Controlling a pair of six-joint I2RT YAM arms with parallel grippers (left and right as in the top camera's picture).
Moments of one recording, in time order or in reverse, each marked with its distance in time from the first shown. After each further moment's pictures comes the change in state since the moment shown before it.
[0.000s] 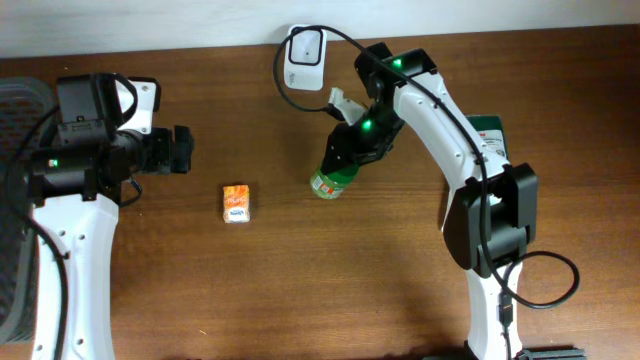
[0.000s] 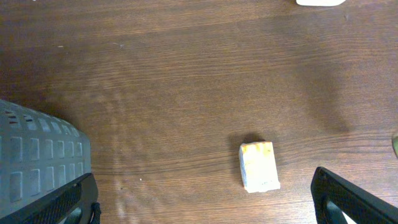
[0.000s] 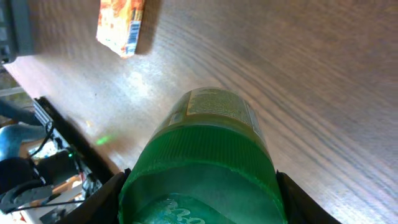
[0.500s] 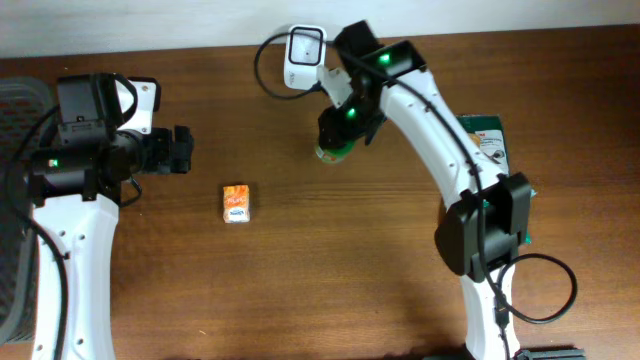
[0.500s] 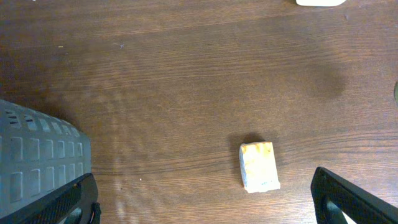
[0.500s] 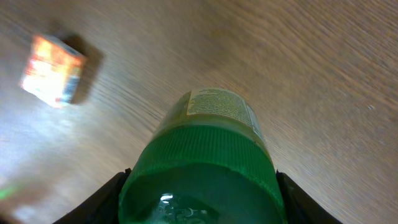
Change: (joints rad) left arm 0.000 0.000 0.000 0.000 0.000 0.000; right arm 0.082 0.000 0.129 0.111 0.356 0.014
